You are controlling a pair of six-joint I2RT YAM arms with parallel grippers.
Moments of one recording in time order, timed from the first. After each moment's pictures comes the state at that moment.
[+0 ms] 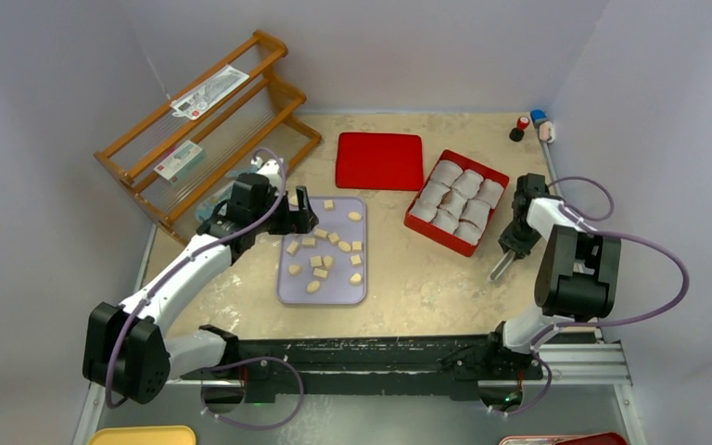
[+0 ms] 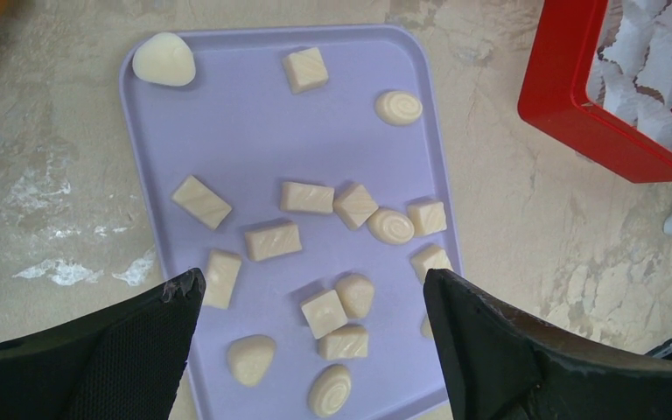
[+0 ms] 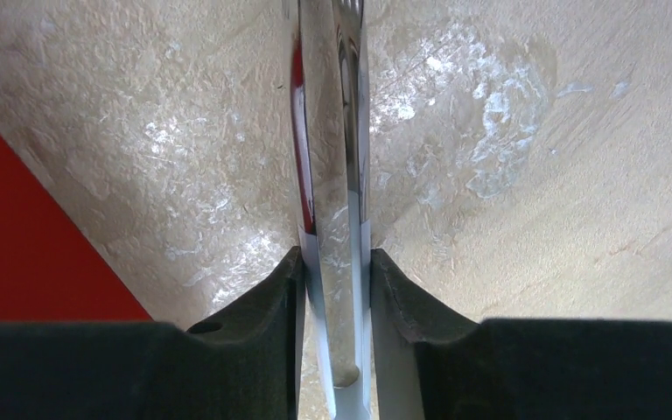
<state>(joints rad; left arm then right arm) -0.36 1.18 0.81 -0.28 0.13 -0.39 -0.21 1.63 0.95 -0.66 0.27 0.56</state>
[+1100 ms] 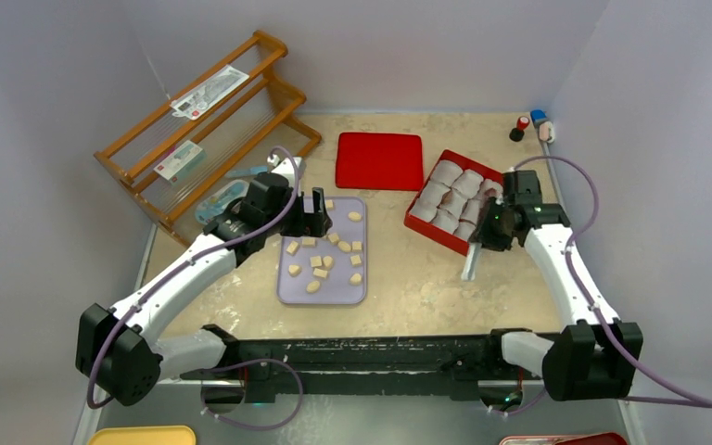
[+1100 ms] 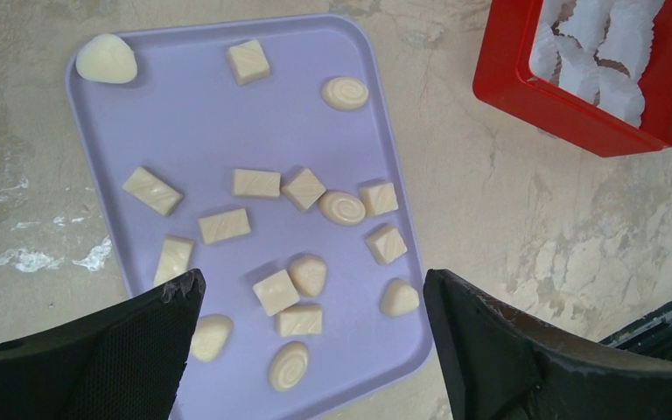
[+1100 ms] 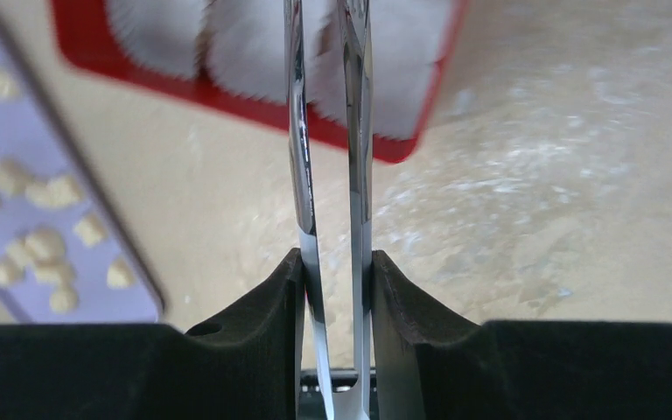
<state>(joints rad) -0.53 1.17 0.92 -0.40 0.01 -0.44 0.02 1.17 0.95 -0.86 -0.06 0.46</state>
